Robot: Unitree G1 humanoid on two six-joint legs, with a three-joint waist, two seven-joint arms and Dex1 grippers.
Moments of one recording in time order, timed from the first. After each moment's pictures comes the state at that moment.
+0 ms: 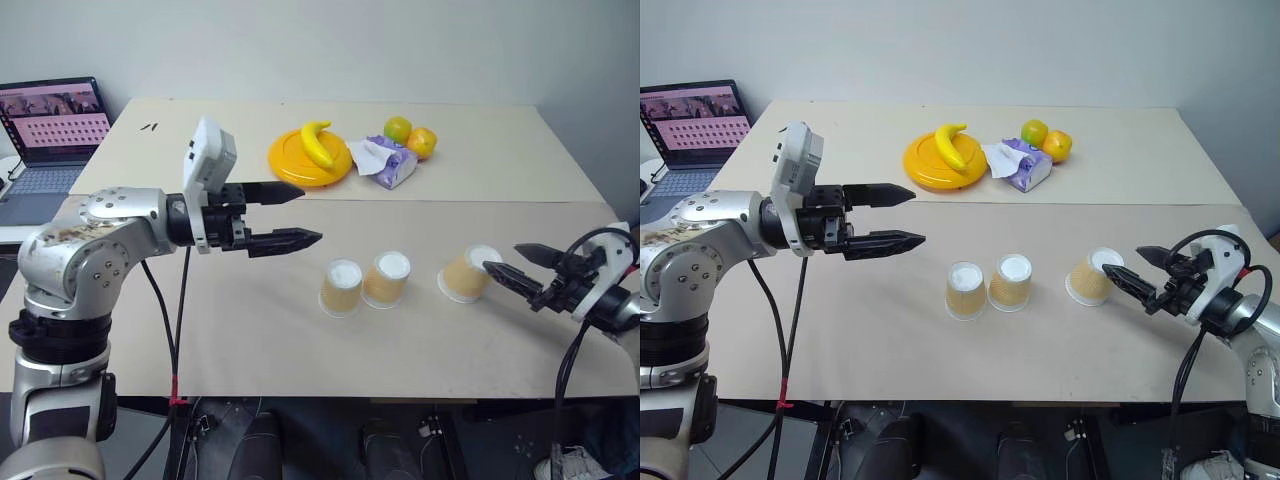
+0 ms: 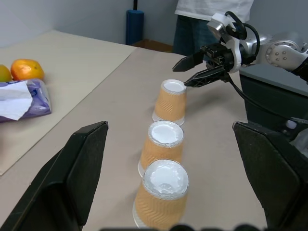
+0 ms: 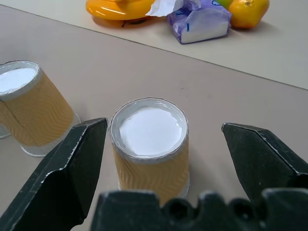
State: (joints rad) left arm -0.73 0.75 0.07 -0.30 -0.80 0.89 -0.95; right arm -0.14 -0.80 -0.40 -0.05 0.57 0.49 0.89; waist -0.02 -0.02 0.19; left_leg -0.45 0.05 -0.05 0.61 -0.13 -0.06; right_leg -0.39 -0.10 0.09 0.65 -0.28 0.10
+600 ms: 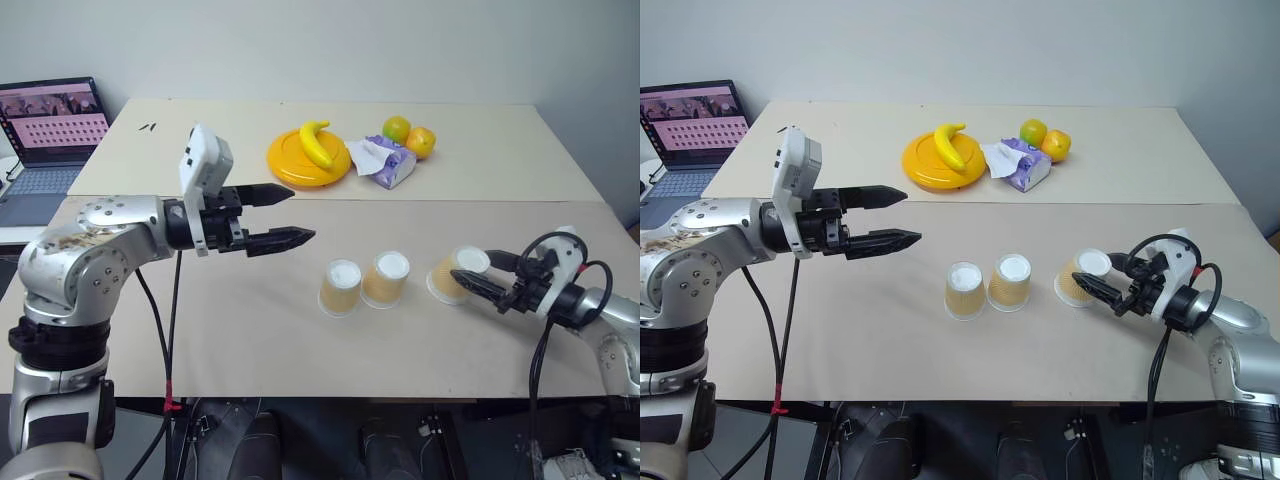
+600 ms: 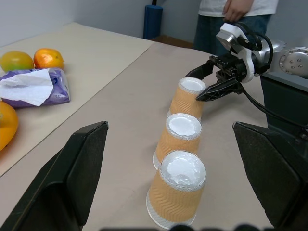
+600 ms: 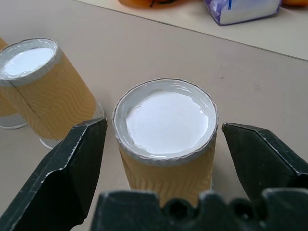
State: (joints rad) left arm -0.67 0.75 0.08 -0.32 -0.79 0.89 -0.88; right arm -0.23 -0.76 -0.28 0.04 0.53 0.46 0.91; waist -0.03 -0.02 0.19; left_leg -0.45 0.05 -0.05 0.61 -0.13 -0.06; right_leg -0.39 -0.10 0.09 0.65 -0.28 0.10
